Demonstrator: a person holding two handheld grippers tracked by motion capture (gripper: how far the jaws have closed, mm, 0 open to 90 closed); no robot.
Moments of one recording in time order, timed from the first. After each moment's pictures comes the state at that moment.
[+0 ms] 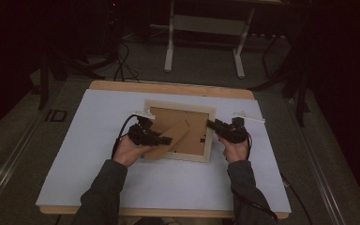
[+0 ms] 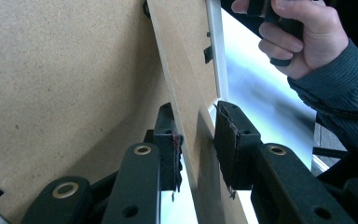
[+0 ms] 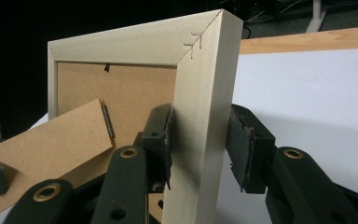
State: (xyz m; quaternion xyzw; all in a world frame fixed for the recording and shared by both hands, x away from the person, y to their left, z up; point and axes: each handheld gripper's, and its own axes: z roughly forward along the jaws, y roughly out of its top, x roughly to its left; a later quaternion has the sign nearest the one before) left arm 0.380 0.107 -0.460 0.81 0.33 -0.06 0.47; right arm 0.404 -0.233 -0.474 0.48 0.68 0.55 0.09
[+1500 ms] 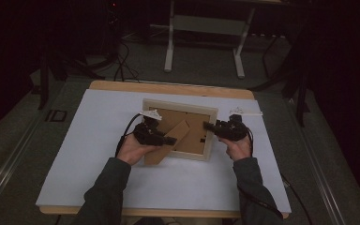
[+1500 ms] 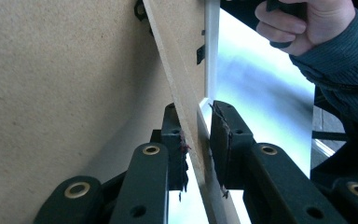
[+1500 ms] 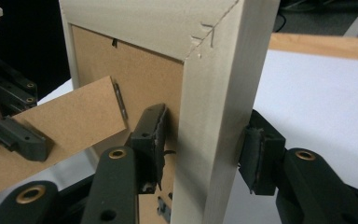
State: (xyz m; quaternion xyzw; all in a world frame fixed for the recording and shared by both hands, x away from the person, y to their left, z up) left arm 0.381 0.092 -0.453 0.83 0.30 -0.04 0.47; right arm 0.406 -0.229 -0.456 0.40 0.74 0.53 0.07
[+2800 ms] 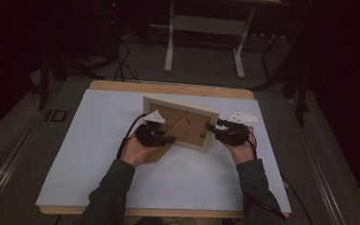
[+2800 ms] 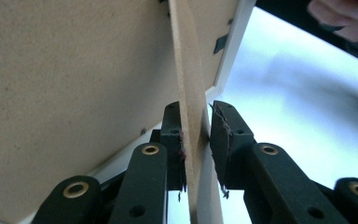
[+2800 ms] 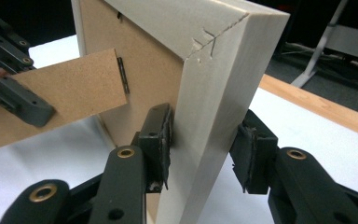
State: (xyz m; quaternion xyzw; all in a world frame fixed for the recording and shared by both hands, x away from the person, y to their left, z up) left arm 0.377 0.083 -0.459 0.84 0.30 0.04 0.45; right arm 0.382 -0.222 -0.442 0.31 0.78 0.50 0.22
